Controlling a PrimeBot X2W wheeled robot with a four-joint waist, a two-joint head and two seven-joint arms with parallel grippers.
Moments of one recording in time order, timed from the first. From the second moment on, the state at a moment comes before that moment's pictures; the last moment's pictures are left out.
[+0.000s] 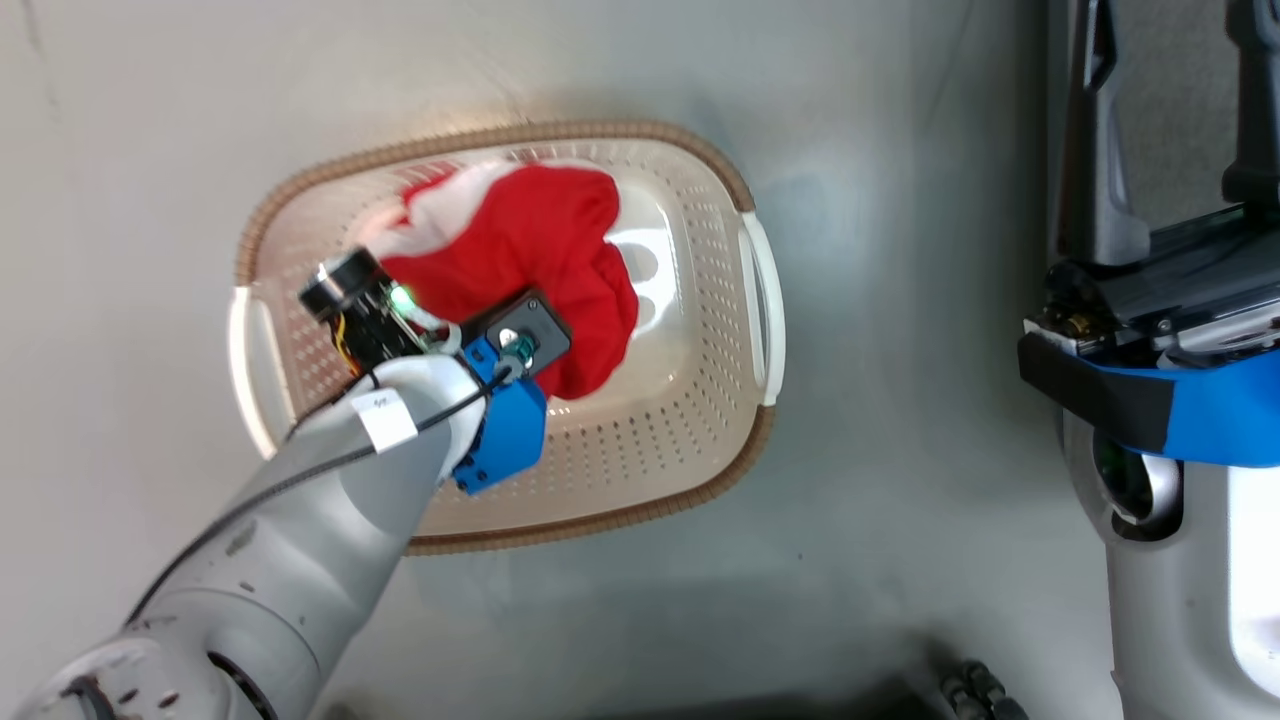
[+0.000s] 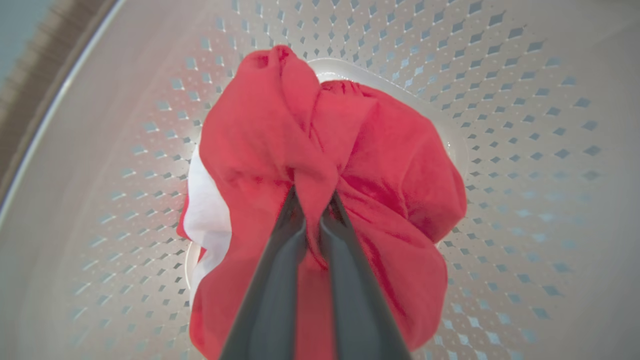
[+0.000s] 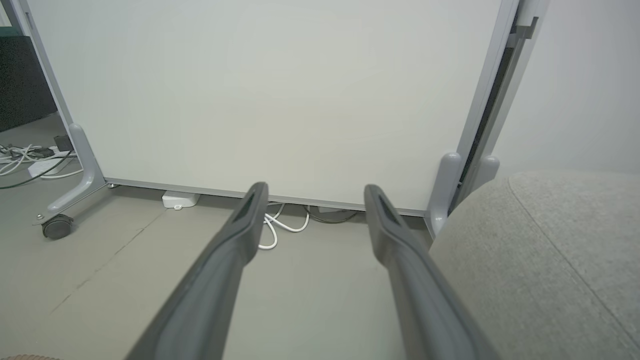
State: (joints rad) left arm -1.03 0.10 -1.26 1.26 -0.40 -0.13 -0.22; right arm -0.54 -0.05 0.02 -0.16 0.00 0.13 -0.26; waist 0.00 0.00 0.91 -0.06
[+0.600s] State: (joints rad) left arm -0.86 0.10 -1.17 1.10 -0.46 -0.09 -0.26; right arm -0.43 -0.06 0.00 -0.04 0.02 0.13 -0.26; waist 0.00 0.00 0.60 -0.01
